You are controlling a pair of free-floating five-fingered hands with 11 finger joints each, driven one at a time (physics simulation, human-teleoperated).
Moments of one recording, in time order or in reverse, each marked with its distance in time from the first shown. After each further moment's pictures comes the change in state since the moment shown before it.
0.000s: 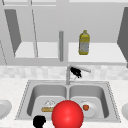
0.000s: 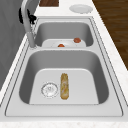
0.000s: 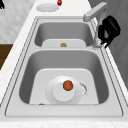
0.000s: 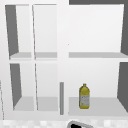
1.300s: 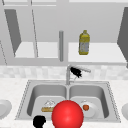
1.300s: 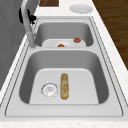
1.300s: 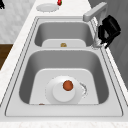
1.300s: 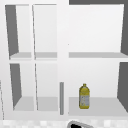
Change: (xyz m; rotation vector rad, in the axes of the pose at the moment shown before) left hand 0.000 0.000 0.000 0.000 0.000 0.000; right hand 0.001 0.001 0.000 -0.011 0.029 -0.007
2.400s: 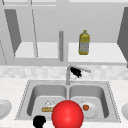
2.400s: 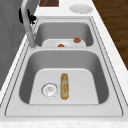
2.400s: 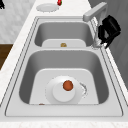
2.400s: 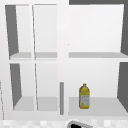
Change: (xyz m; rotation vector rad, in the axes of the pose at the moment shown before) left hand 0.000 0.000 0.000 0.000 0.000 0.000; right hand 0.000 0.000 0.000 -0.003 0.002 -0.001
